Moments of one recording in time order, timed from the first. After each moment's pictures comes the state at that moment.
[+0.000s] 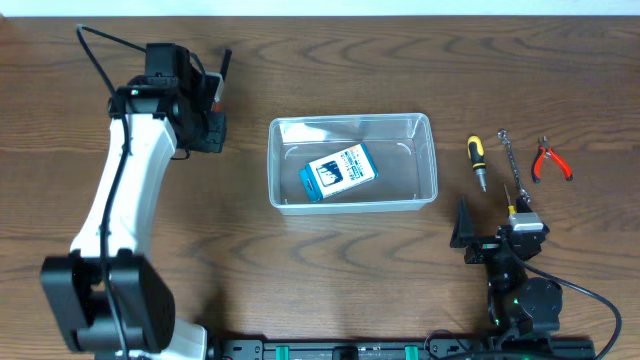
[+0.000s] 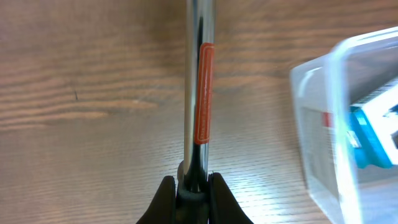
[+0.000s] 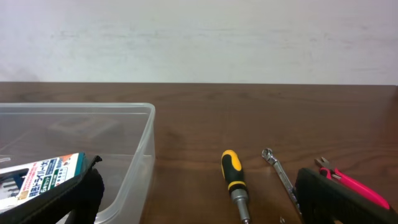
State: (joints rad) left arm -0.02 1.66 1.43 -0.97 0.08 0.17; right arm 0.07 0.01 0.01 -0.07 0.02 0.04
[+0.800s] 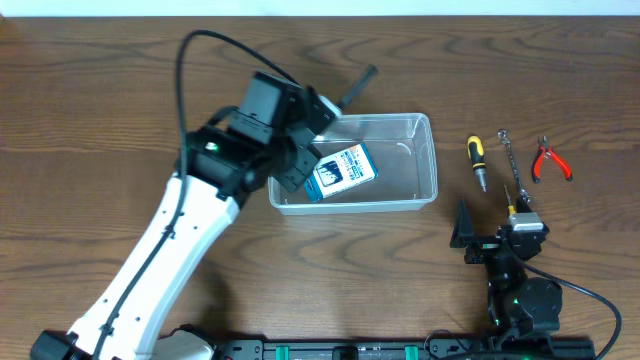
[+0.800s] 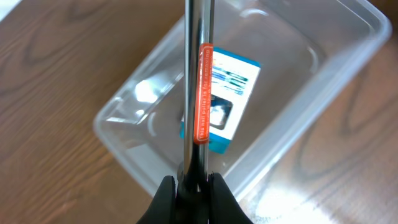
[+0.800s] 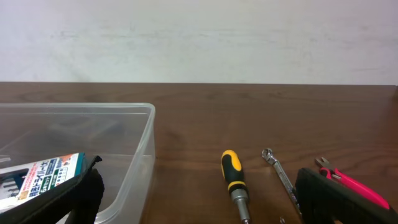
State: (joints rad) left arm -0.52 1.45 1.43 -0.99 0.10 0.32; right arm 0.07 0.01 0.01 -0.07 0.02 0.04
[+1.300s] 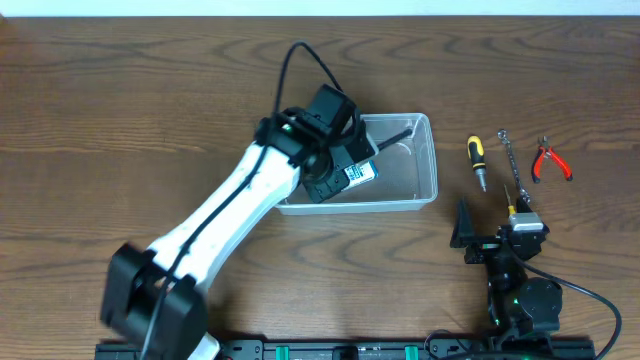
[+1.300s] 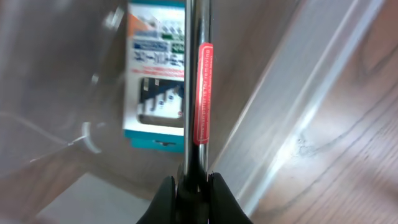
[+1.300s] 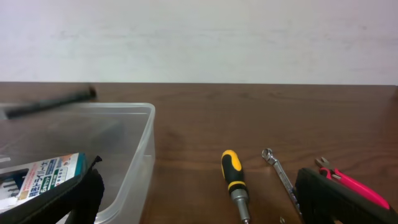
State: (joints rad) left arm -0.61 1.74 1.43 -1.00 0.10 0.48; right arm 0.07 0.01 0.01 -0.07 0.02 0.04
